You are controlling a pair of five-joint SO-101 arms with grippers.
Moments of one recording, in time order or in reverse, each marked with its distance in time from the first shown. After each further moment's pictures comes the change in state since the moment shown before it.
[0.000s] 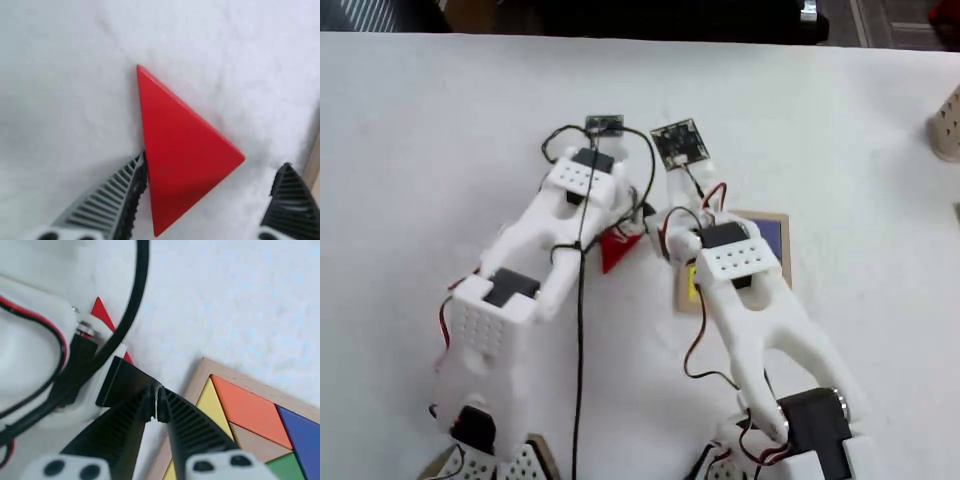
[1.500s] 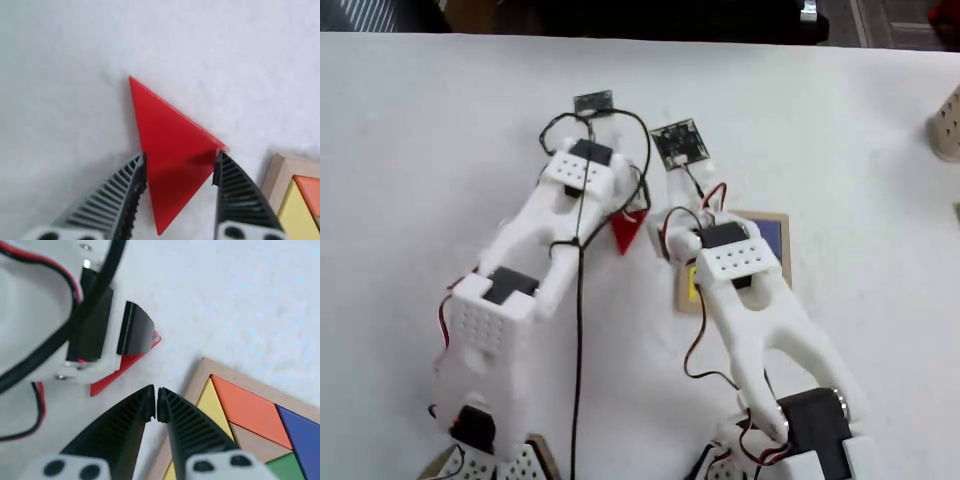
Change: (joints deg) left arm -0.7 0.2 -4.7 -5.7 8.4; right arm 0.0 0.0 0.0 0.0 0.0
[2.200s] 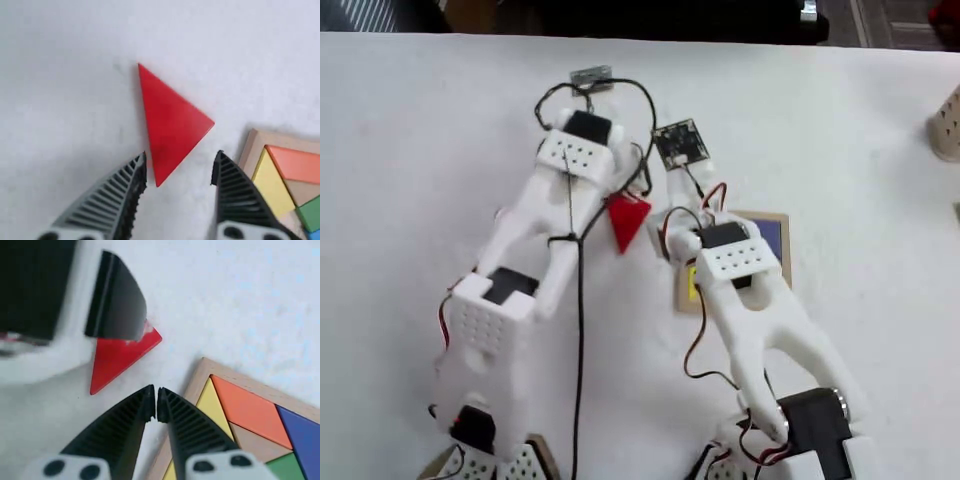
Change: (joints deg) left arm 0.0 0.1 -16.8 19.0 0.5; right arm 0.0 0.0 0.0 0.0 0.0
